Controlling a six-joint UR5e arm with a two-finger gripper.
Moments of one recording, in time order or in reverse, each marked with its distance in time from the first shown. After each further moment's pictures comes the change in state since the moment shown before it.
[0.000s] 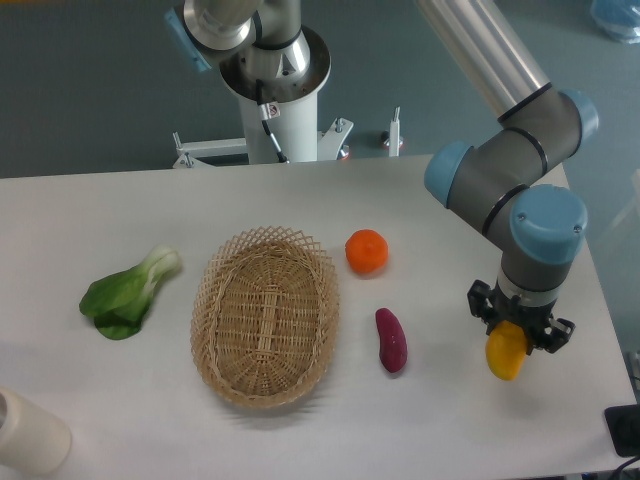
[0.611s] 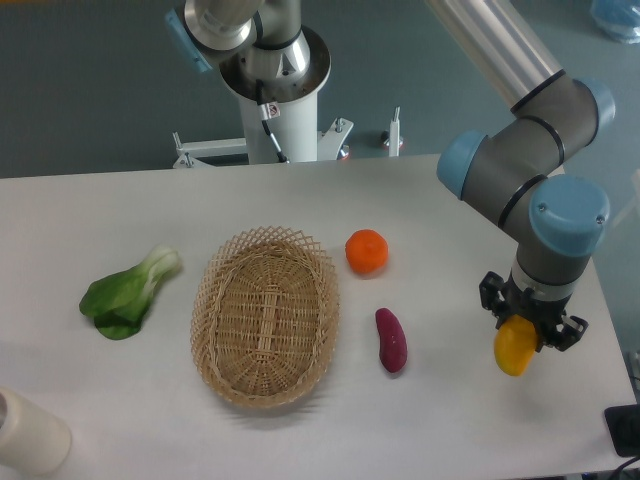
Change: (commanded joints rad) arm 0.008 0.012 0.034 -0.074 0.000 0.043
